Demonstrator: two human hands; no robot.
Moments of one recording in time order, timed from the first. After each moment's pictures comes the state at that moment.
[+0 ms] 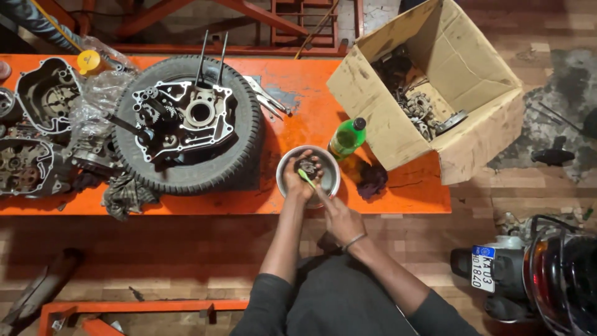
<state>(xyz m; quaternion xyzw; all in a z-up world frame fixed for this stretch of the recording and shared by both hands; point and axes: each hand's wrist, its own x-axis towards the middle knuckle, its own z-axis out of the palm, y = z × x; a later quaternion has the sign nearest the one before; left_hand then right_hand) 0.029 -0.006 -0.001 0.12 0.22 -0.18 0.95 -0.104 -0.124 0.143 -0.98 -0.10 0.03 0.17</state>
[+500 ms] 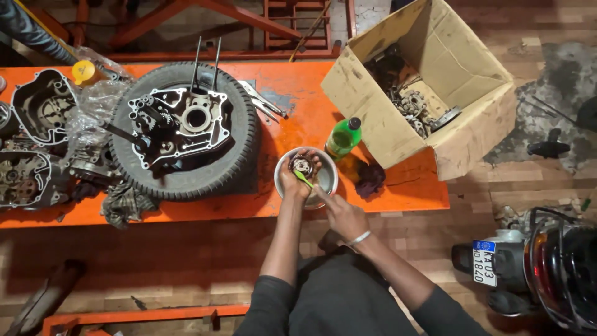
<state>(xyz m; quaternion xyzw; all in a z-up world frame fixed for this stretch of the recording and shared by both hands) 0.036 -0.004 0.015 0.07 0.19 -0.17 0.97 -0.108 -0.141 0.147 -0.98 -0.11 -0.02 0.14</state>
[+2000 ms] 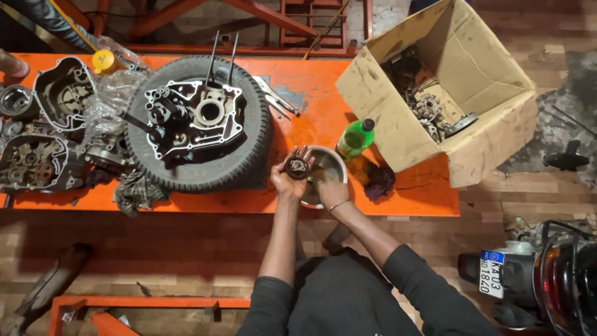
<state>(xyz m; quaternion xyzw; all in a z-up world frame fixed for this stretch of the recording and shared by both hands) 0.027 0.041 0.032 0.03 0.13 -0.09 0.99 -0.025 -0.120 -0.012 -0.99 -0.15 0.03 0.04</state>
